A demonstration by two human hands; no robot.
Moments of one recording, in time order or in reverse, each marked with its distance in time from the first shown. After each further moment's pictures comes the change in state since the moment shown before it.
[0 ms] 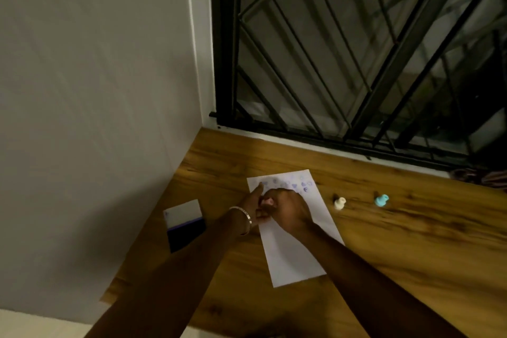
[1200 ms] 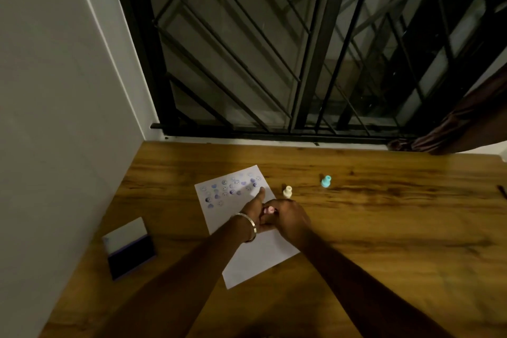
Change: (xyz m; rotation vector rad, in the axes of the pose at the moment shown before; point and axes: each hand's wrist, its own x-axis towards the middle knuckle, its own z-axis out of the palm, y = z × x) left_hand 0.010 -0.044 0.128 0.021 -0.172 -0.193; right_hand -0.068 0.117 -0.006 -0.010 0.118 0.089
